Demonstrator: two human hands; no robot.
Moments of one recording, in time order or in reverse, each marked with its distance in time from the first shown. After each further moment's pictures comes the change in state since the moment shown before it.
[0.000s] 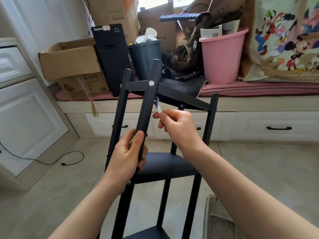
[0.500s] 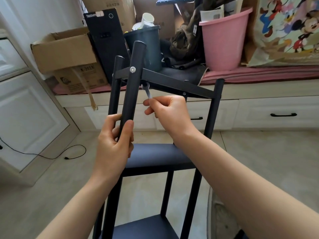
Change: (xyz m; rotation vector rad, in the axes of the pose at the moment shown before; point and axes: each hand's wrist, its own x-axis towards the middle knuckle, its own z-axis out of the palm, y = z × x) left_hand -0.004 0.003 -0.013 0.021 0.161 0.110; right_hand 0.007 0.000 0.022 0.045 0.051 0.009
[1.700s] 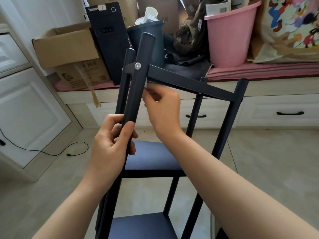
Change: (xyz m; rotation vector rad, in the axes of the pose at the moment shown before) left_hand -0.005 0.004 -0.012 0.054 -0.038 -0.009; right_hand 0.008 0.005 0.037 0.097 0.153 -0.219
